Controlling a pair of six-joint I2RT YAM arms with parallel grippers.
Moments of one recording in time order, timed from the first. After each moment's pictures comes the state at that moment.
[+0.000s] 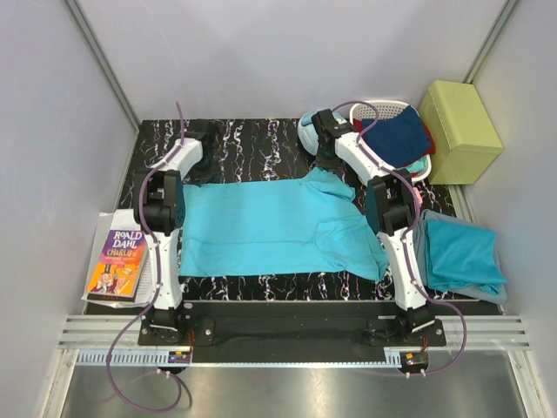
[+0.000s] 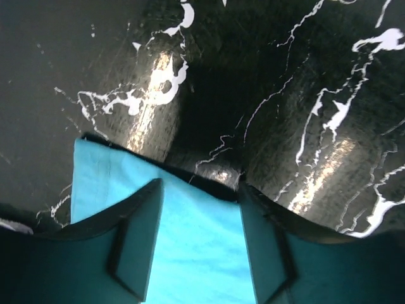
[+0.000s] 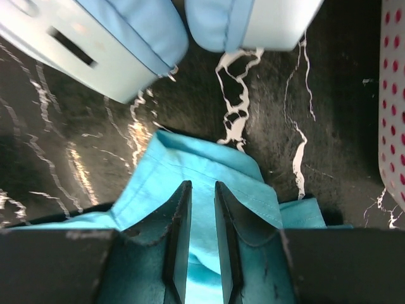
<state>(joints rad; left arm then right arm) -0.11 2.27 1.85 -0.82 -0.27 -0.50 0.38 2.45 2.23 -0.86 0.24 0.53</state>
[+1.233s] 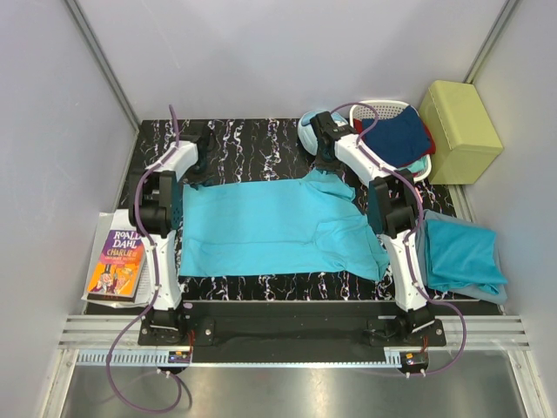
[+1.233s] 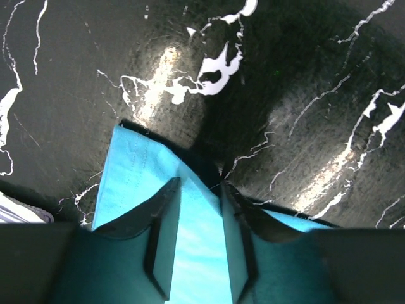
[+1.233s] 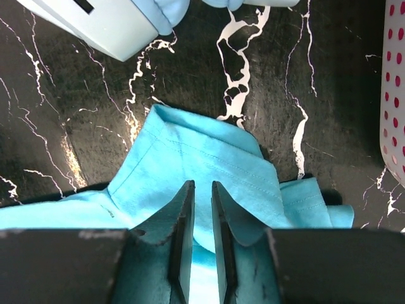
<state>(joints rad) -0.08 2.23 1.77 -0.80 -0.30 -0.53 0.40 2.39 2.12 -0.83 0.25 0.53</state>
